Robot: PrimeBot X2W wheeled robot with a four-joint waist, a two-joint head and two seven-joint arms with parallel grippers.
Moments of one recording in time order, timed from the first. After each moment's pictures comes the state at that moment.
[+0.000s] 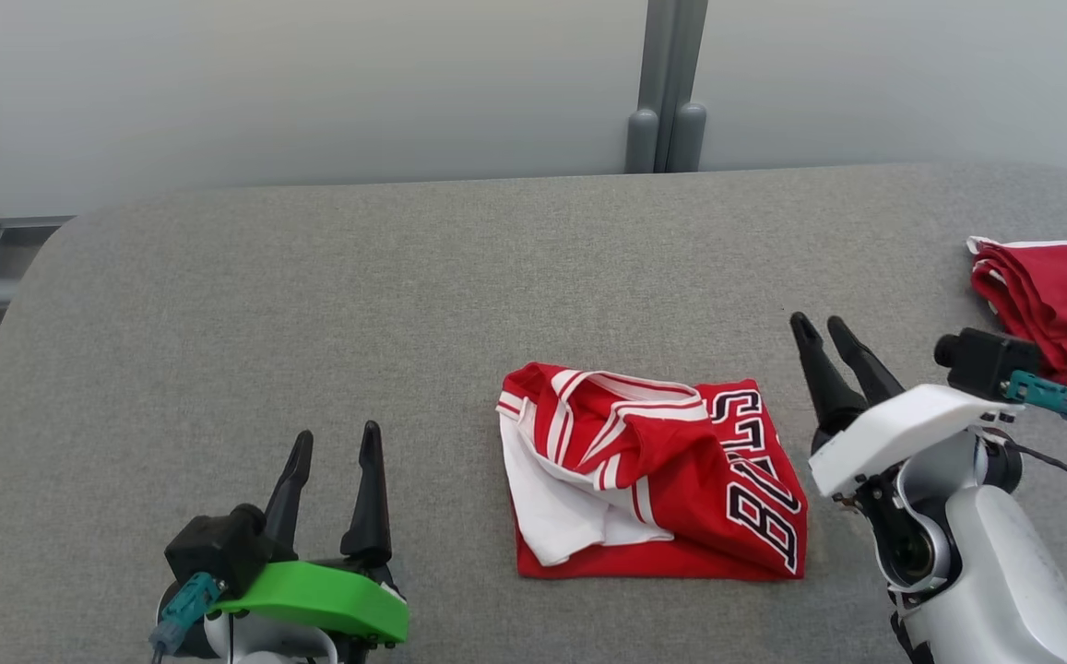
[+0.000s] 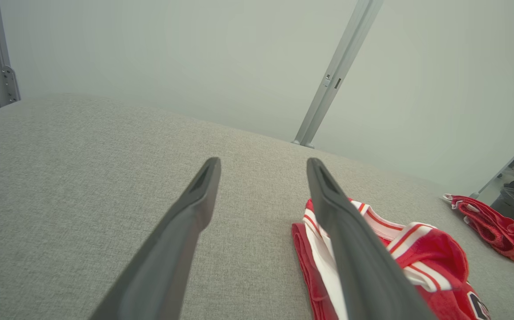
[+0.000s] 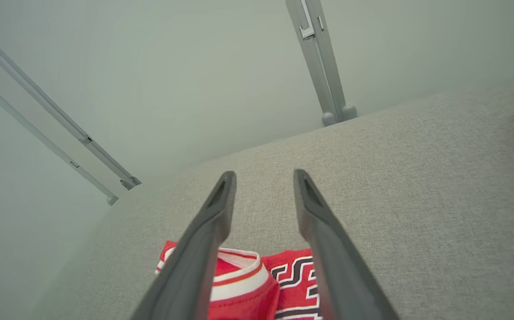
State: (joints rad) left arm -0.07 0.17 -0.39 0.13 -0.61 0.13 -0.25; right arm -0.28 -0.07 0.06 0.26 0.54 0.13 0.07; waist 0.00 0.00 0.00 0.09
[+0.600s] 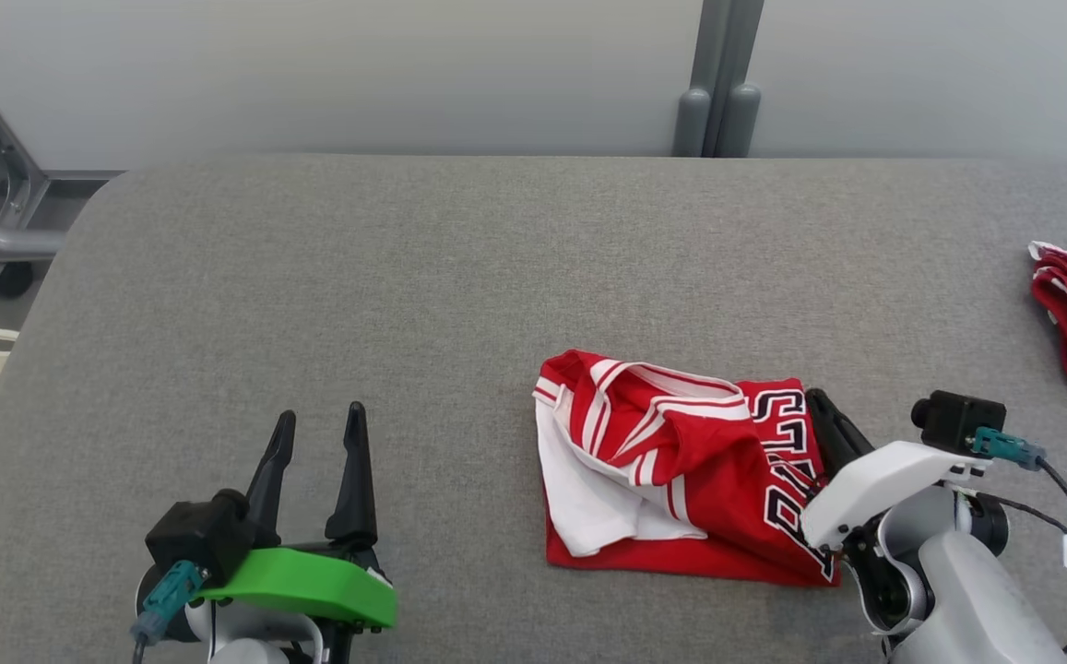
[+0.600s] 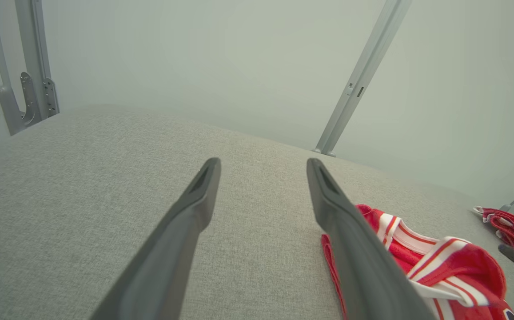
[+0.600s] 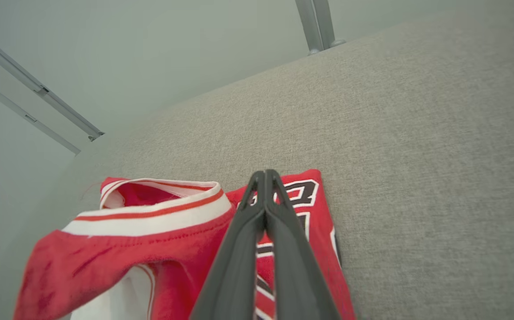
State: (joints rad) left arm -0.08 0.19 -0.39 0.09 -0.60 0.15 -0.24; right arm -0.27 -0.08 0.07 0.48 0.51 0.13 -0.03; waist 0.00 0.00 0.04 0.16
